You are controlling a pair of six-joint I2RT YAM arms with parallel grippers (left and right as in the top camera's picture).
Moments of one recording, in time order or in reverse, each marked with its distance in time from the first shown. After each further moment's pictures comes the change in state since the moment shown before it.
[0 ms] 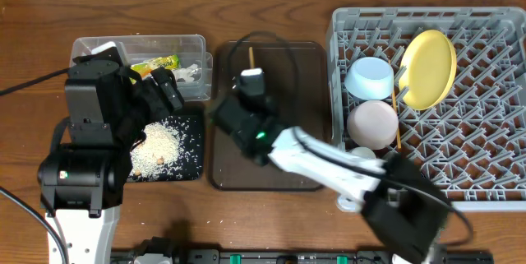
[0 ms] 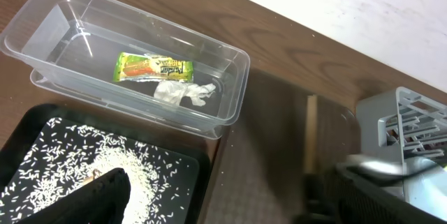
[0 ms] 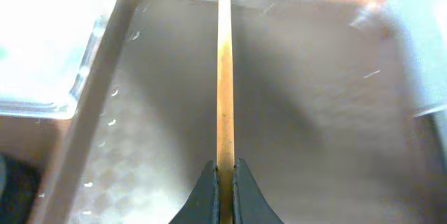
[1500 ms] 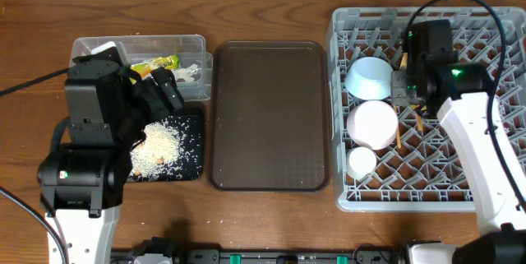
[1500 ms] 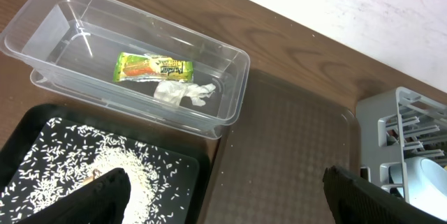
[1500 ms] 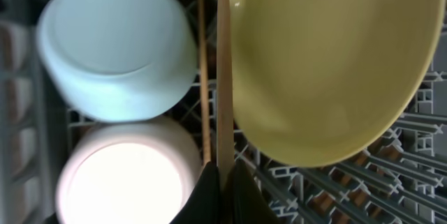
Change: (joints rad) left arm 0.000 0.000 0.000 0.000 0.000 0.000; right arm -0.848 -0.384 -0.010 -0.572 -0.407 -0.542
